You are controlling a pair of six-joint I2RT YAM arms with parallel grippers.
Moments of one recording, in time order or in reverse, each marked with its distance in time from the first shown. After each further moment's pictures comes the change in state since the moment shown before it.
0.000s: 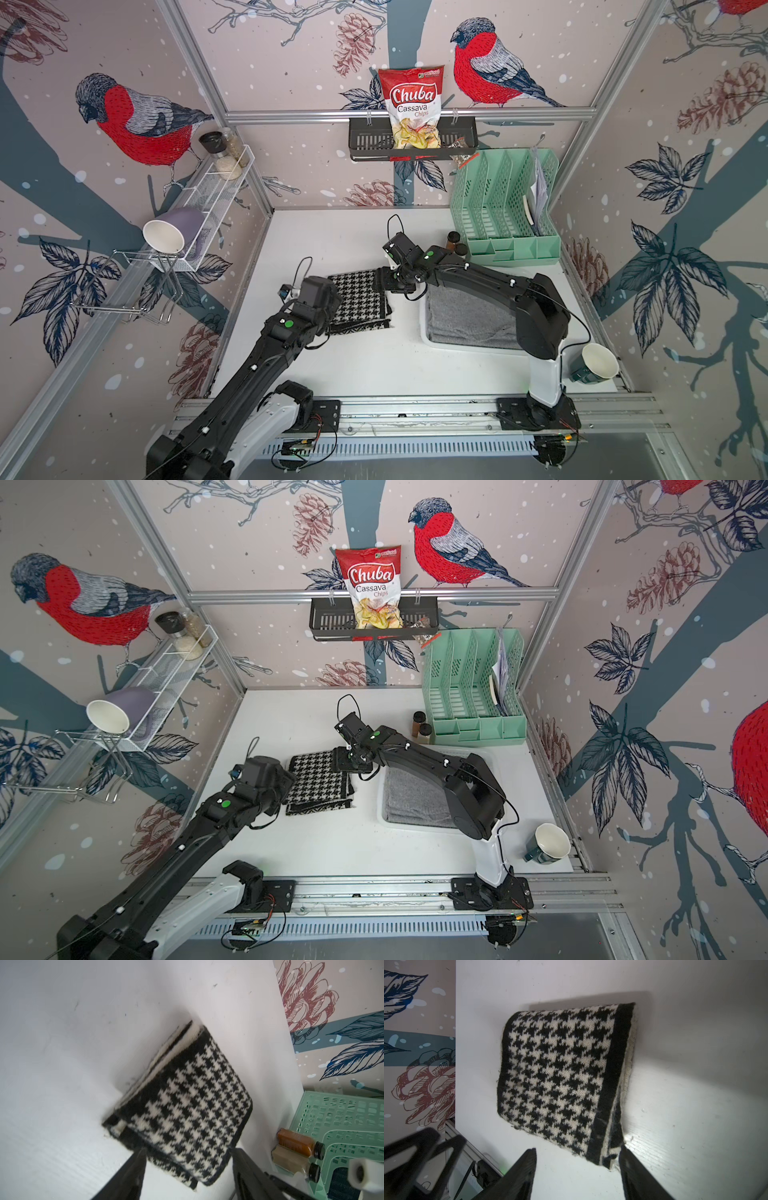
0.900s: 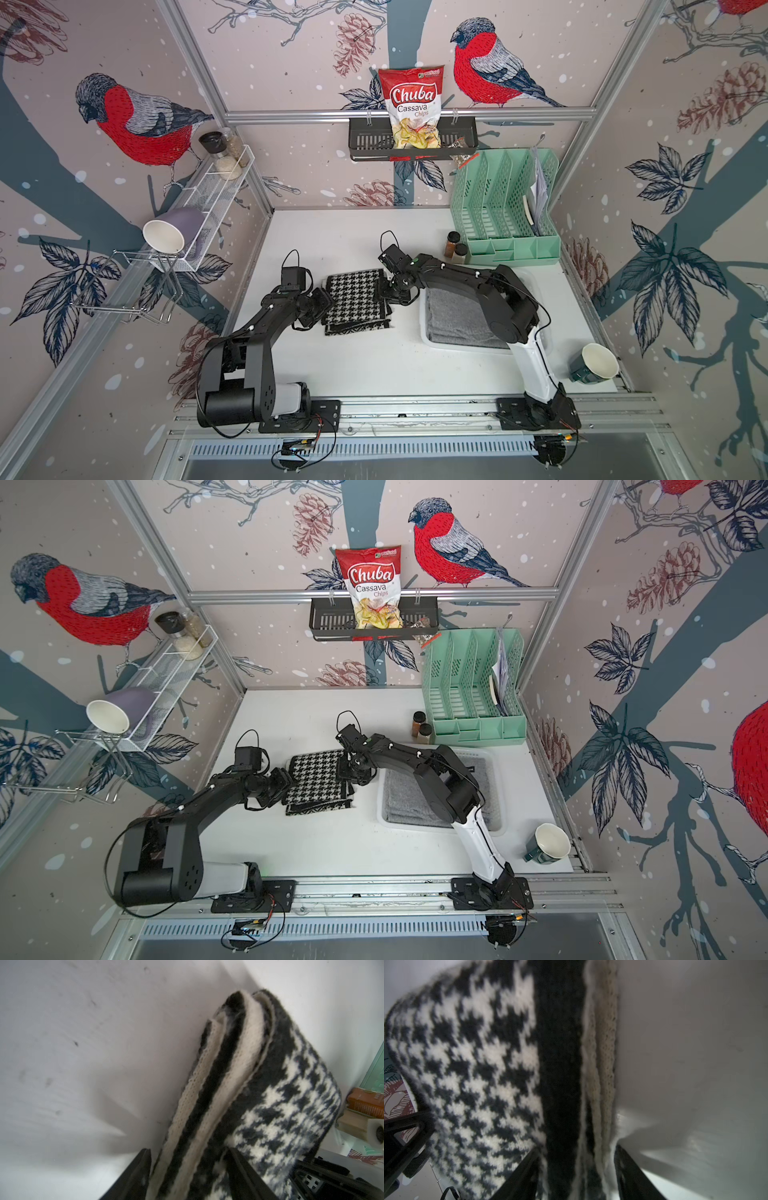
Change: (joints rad) left arm 0.331 0.472 -0.045 0.251 0.457 0.566; right arm -0.030 0.224 0.019 0.073 -0.096 0.075
